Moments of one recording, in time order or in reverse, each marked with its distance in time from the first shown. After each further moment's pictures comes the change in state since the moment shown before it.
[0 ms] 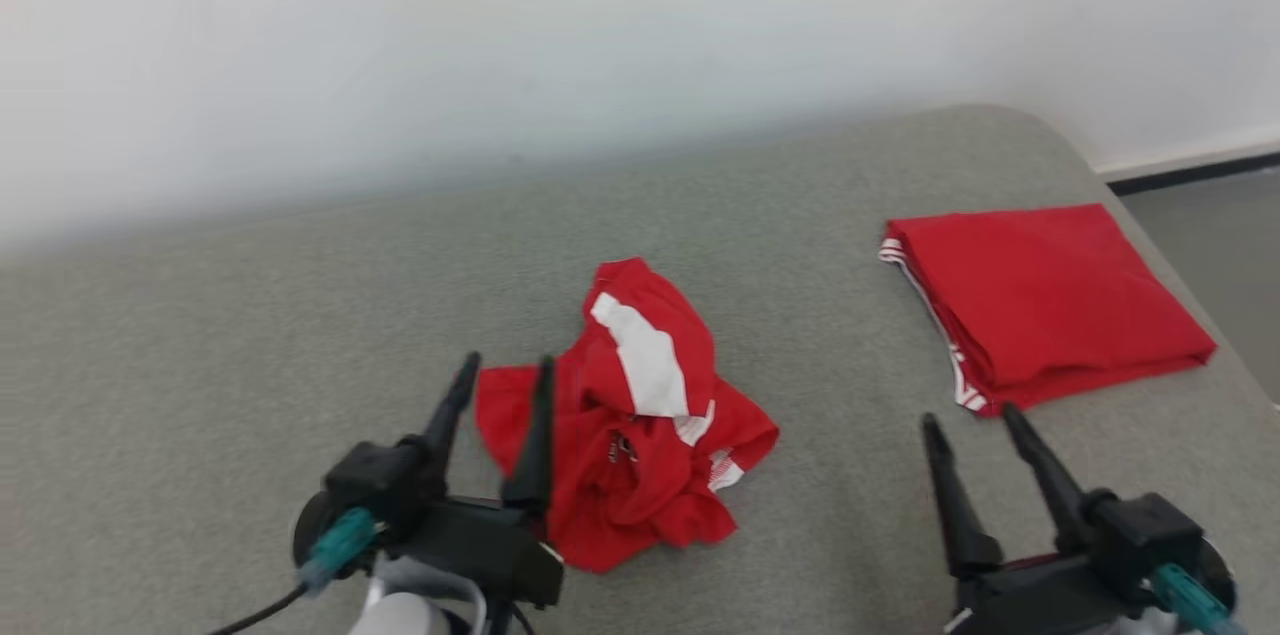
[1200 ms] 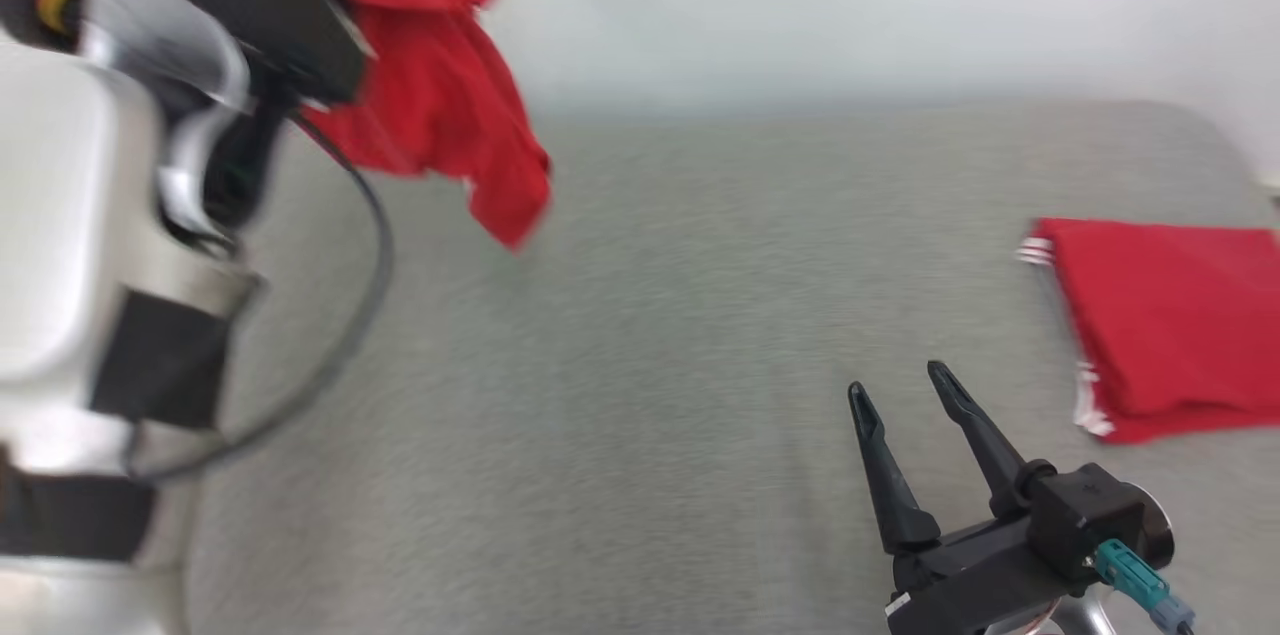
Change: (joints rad) left arm -0.724 0.155 0.167 0.021 -0.132 -0.119 0.513; right arm -0.046 0.012 0.081 -0.047 -0.028 0.000 0.011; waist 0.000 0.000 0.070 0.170
